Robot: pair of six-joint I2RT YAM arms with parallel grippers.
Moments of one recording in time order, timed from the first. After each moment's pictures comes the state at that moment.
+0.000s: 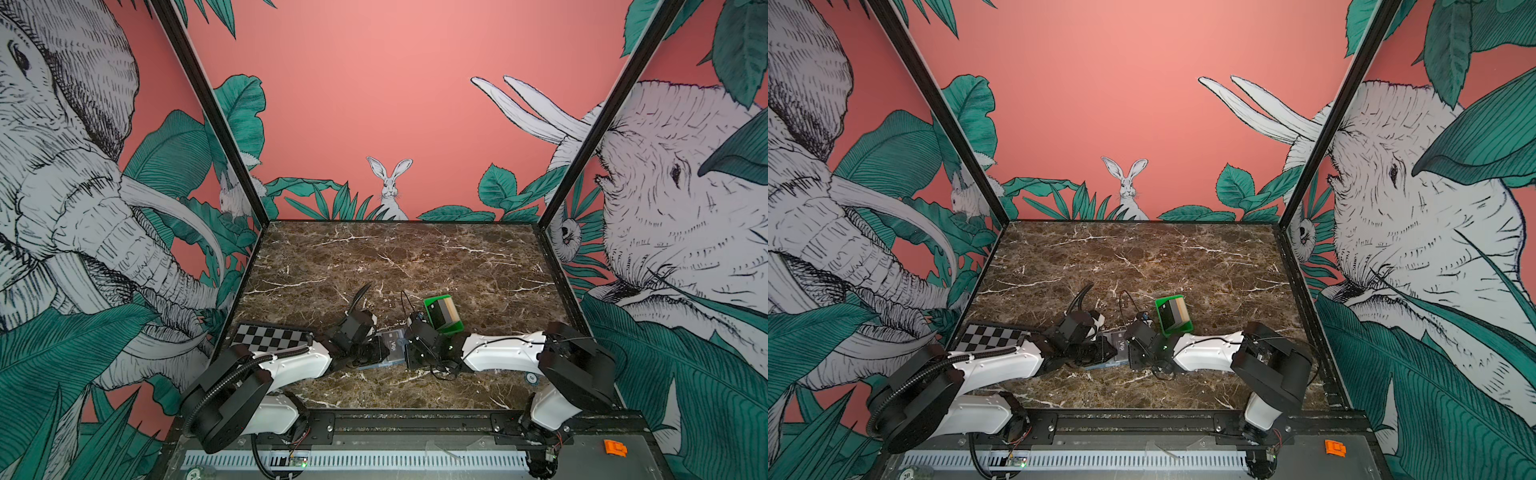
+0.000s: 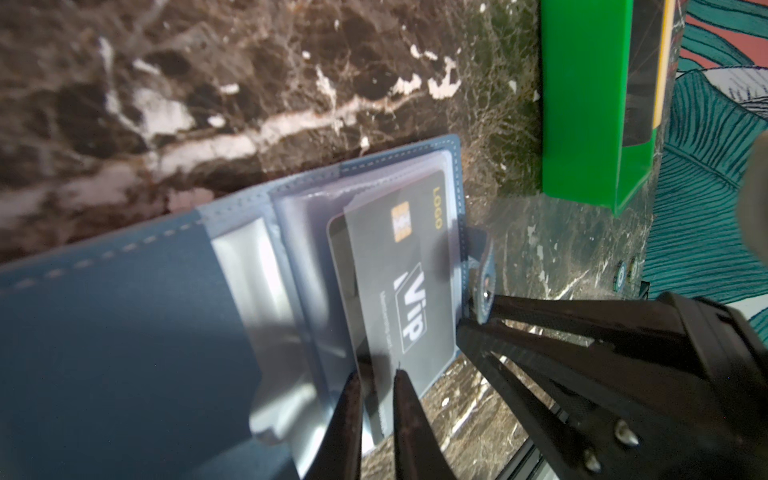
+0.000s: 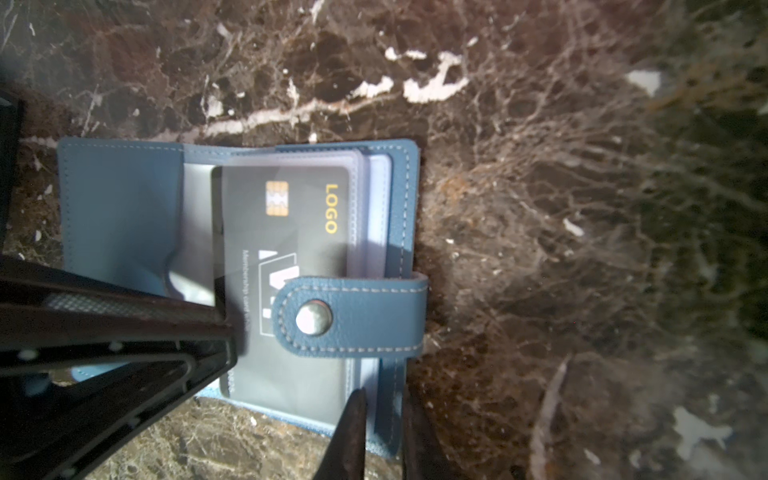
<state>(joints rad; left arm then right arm) -0.77 1.31 0.42 0.00 0.31 -0.87 1.07 1.62 0.76 -0.14 0.06 0.80</state>
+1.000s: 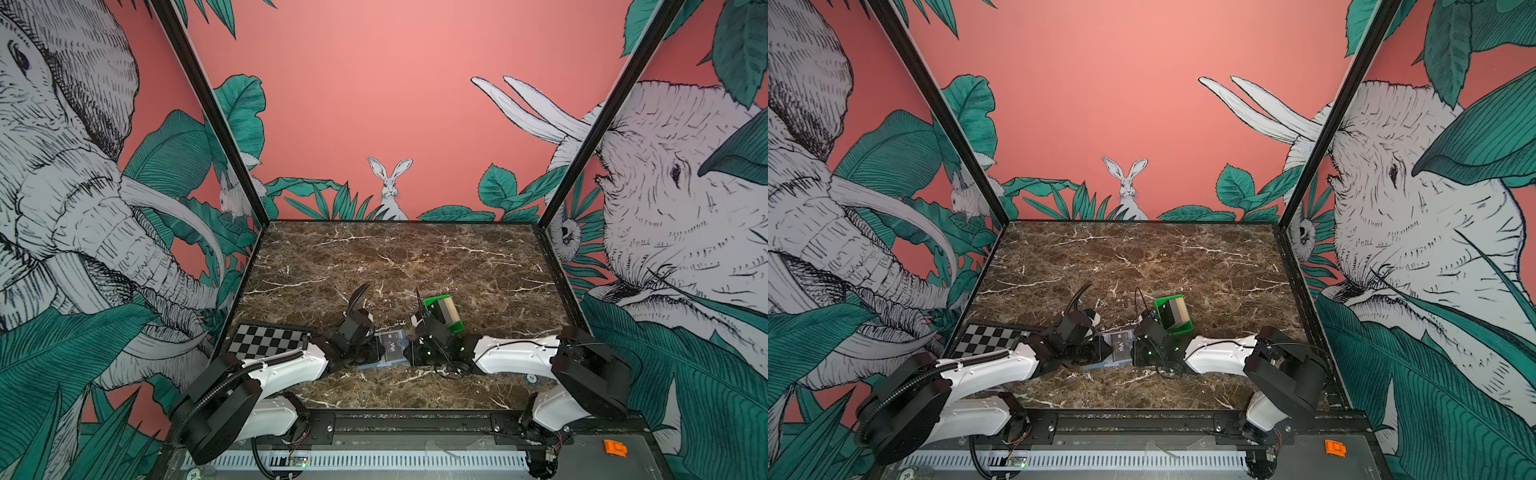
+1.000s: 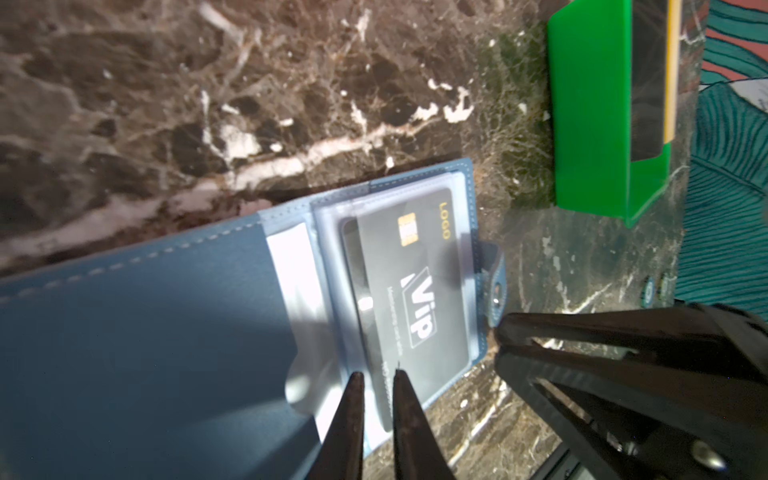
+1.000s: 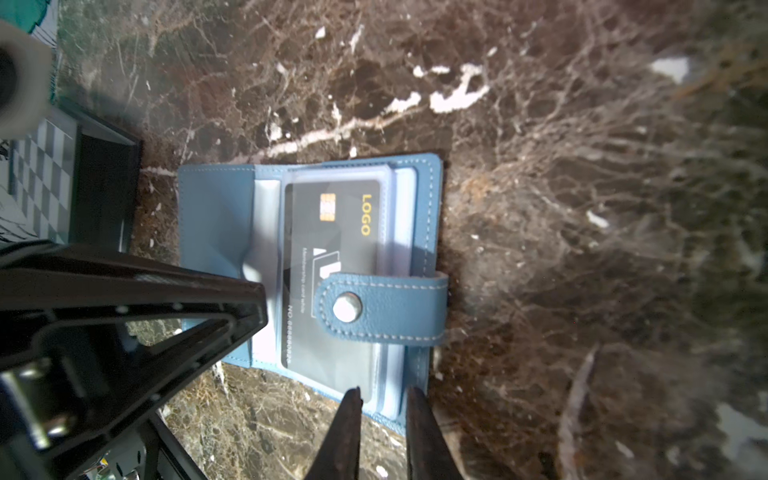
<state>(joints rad) -0.77 1.26 0.42 -0.08 0.22 -0.84 1.02 1.54 0.66 0.02 -0.06 0.86</state>
